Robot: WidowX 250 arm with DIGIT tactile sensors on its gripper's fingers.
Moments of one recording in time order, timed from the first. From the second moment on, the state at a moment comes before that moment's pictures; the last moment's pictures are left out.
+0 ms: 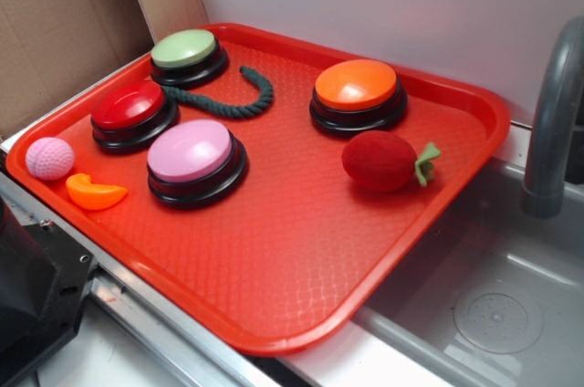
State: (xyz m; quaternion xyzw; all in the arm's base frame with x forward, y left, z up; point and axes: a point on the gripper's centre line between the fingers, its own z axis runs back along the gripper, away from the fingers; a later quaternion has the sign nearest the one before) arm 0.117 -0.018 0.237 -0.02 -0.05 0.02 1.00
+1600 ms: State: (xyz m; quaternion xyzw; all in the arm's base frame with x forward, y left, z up) arm 0.113 0.084 0.131 -0.04 -0.07 0.19 0.98
